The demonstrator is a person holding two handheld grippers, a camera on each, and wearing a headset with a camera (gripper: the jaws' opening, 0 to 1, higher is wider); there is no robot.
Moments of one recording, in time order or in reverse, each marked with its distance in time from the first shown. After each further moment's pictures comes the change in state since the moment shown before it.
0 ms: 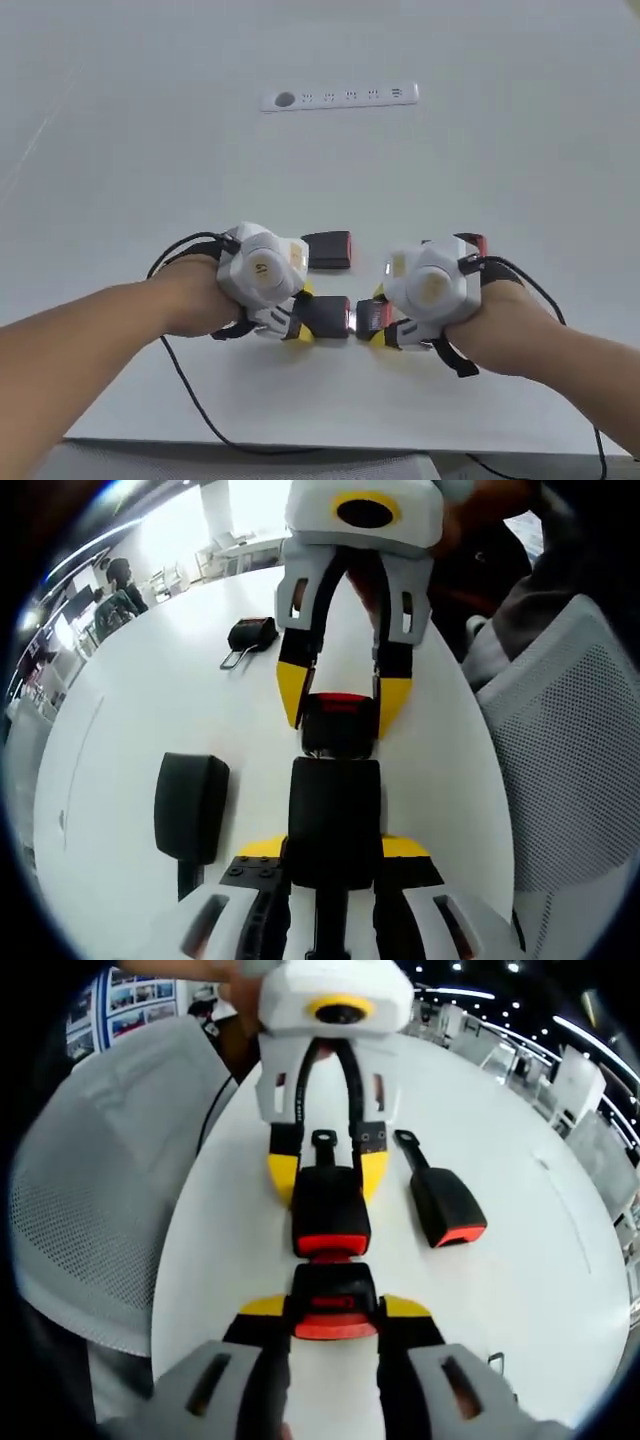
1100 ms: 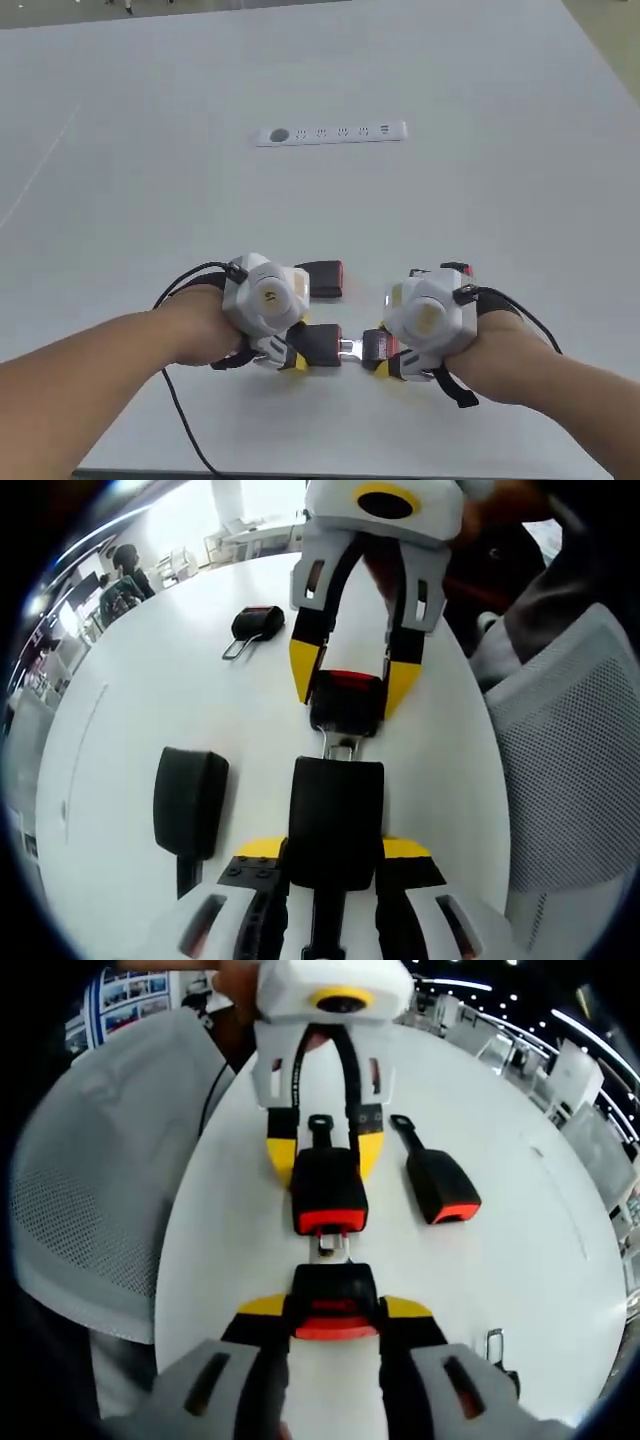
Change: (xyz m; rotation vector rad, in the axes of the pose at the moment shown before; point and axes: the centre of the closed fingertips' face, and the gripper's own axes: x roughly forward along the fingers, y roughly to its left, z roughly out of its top) left arm 0.002 -0.003 -0.001 -0.028 0.070 0.013; right arm -0.009 0.002 -0.012 0.016 0.041 -0.020
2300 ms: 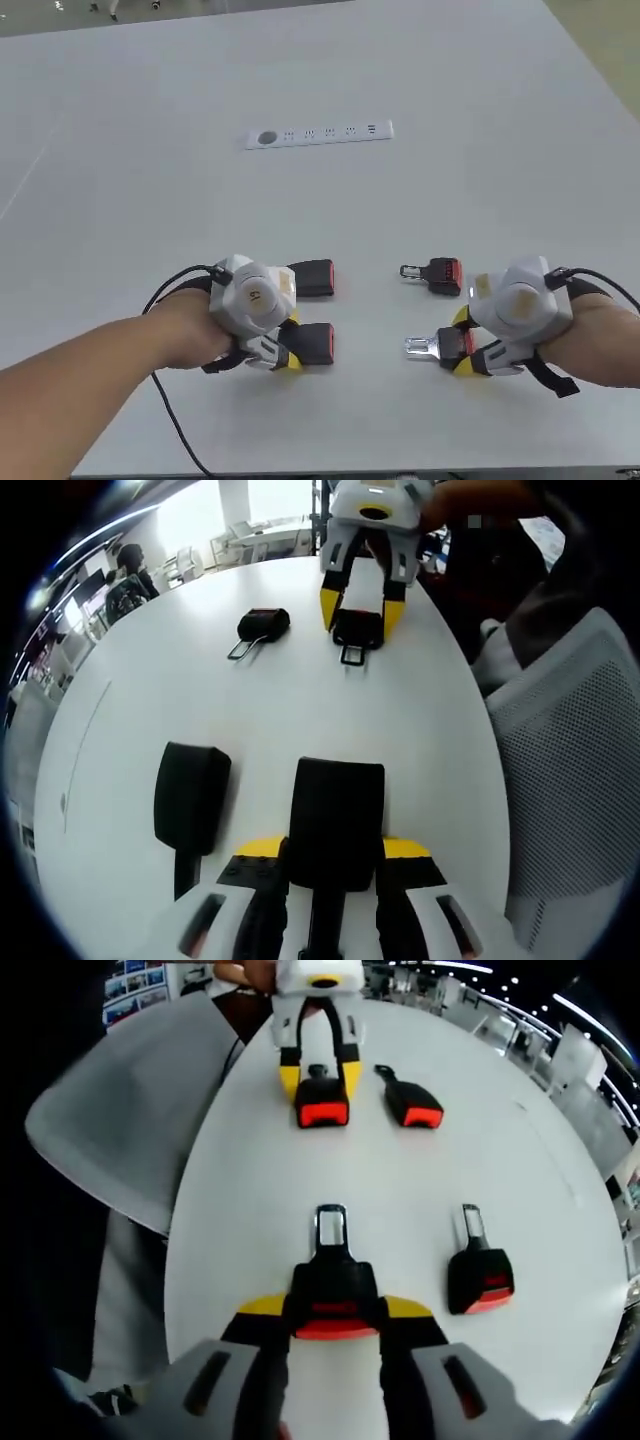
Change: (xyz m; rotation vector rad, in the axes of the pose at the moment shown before) left arm -0.001 0.000 -0.001 -0.025 -0.027 0.009; right arm -0.053 -0.003 -0.085 0.031 0.092 0.022
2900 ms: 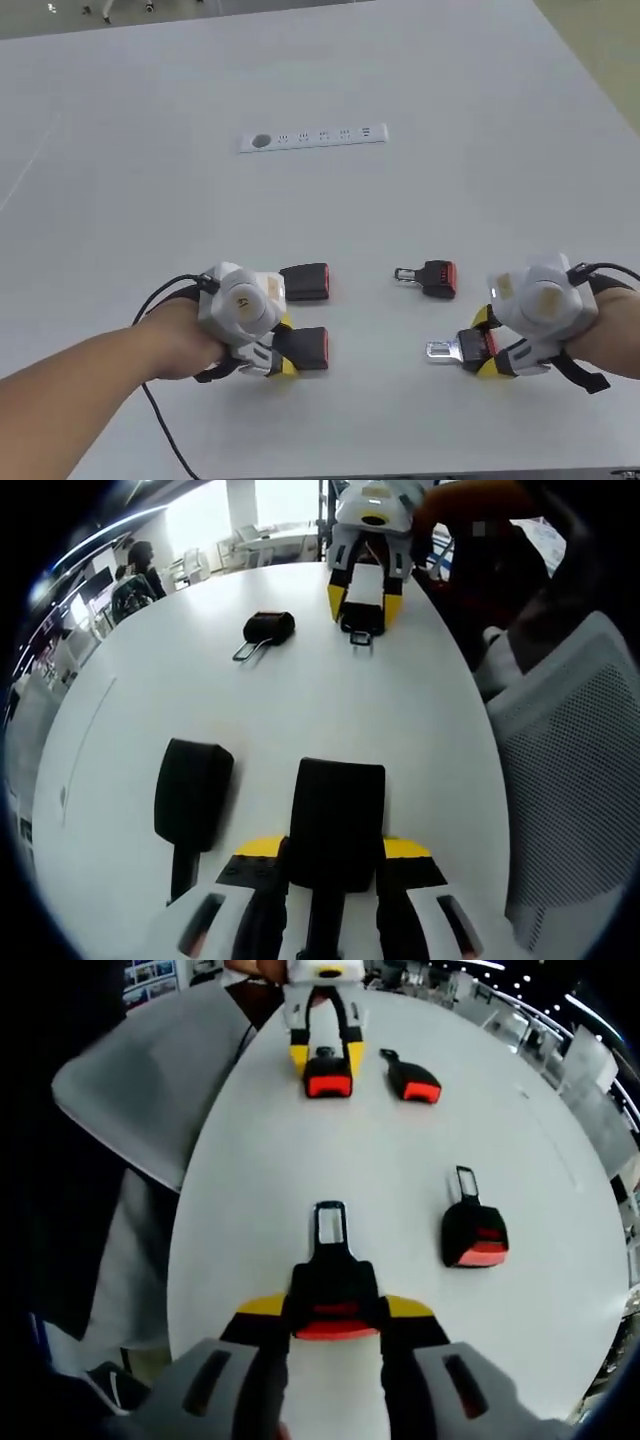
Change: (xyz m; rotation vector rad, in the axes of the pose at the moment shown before) left arm -0.001 0.000 0.000 -0.021 -0.029 0.008; right arm -0.020 -0.003 -0.040 -0.039 0.054 0.042
